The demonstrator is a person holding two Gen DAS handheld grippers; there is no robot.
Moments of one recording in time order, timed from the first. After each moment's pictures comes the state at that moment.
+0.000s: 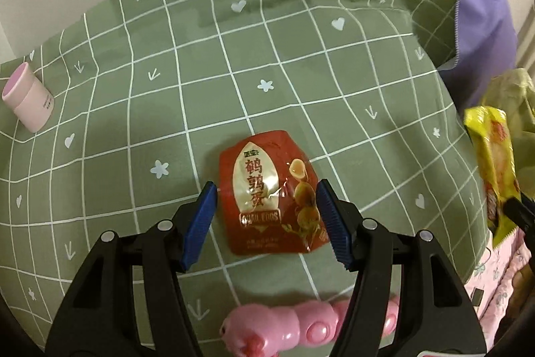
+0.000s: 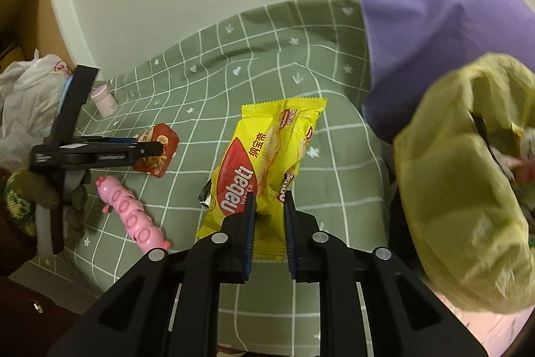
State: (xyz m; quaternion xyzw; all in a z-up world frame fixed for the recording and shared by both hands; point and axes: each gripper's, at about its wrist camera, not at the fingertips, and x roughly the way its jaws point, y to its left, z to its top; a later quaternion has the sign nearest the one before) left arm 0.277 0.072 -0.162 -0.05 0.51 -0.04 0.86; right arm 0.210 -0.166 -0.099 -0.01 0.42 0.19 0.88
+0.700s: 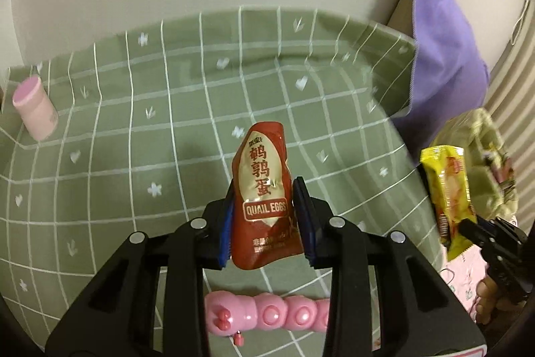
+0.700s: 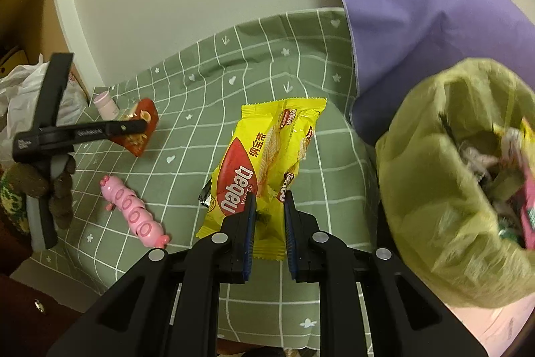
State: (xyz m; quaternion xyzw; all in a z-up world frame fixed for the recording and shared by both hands) left arm 0.246 0.085 -0.105 -0.11 0.42 -0.08 0.90; right arm 0.200 -0.173 -0.076 -0.02 0.40 0.19 0.90
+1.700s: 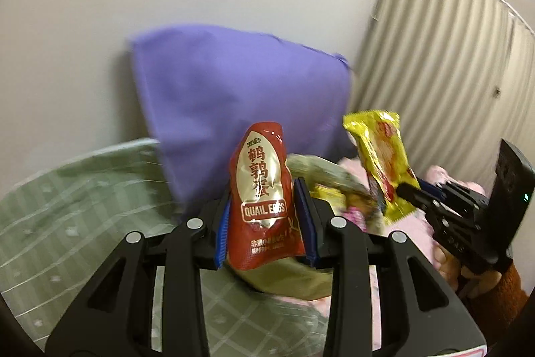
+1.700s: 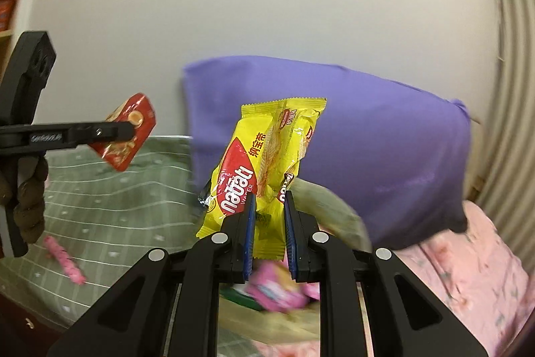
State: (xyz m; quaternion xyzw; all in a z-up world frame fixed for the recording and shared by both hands) left arm 0.277 -0.143 0.042 -0.06 0.30 -0.37 0.88; right arm 0.164 -0.336 0.052 -0.06 0.25 0.00 0.97
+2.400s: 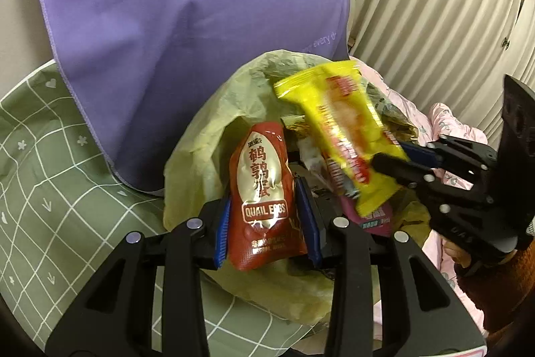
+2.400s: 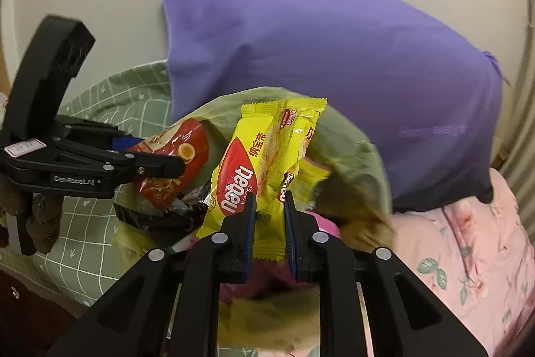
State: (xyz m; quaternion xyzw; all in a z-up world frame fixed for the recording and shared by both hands) left arm 0.327 -0.244 -0.052 0.02 0.42 -0.38 0.82; right arm 0.230 -0.367 -0.035 -0.06 0.37 0.07 0.92
